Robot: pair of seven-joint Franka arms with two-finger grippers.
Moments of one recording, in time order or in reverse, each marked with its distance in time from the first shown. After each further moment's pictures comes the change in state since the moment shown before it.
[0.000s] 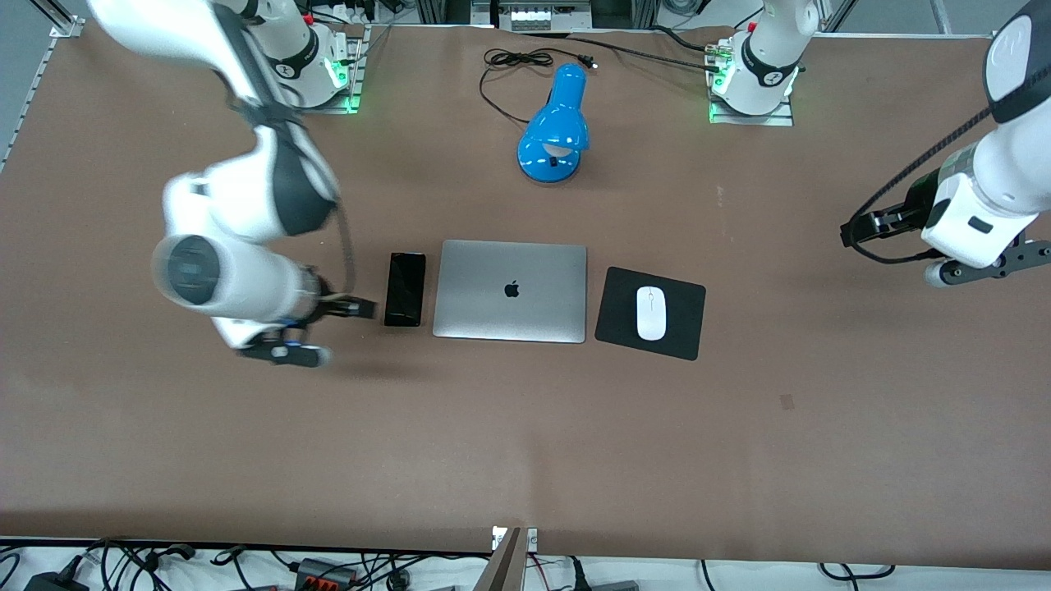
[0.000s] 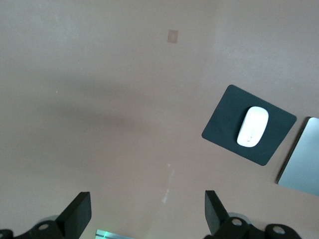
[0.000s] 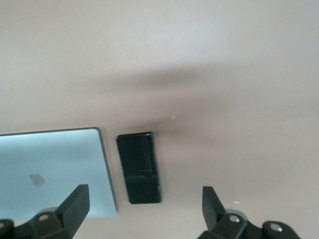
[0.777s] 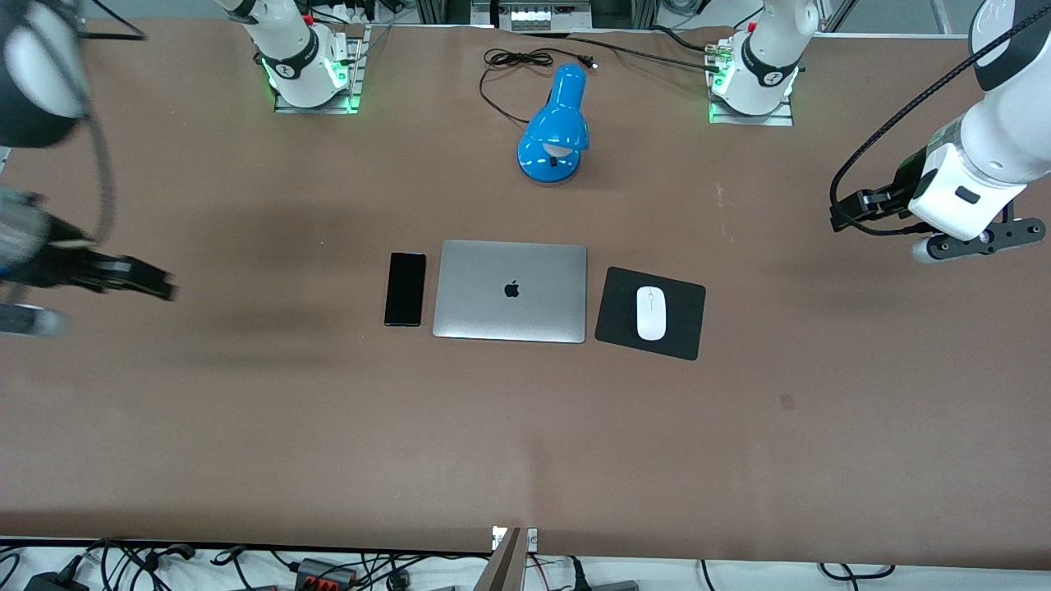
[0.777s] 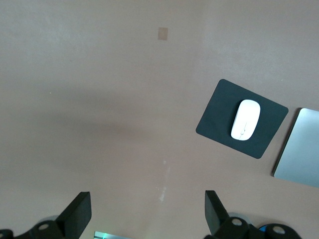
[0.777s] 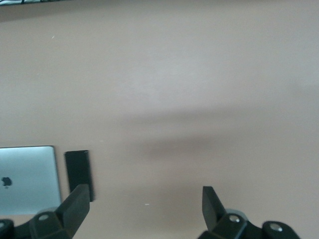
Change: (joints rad) left arm -0.001 -0.058 -0.008 -0.068 -0.025 0.036 0.025; right arm -0.262 -0.184 -0.023 0.118 -0.070 -0.150 -0.294
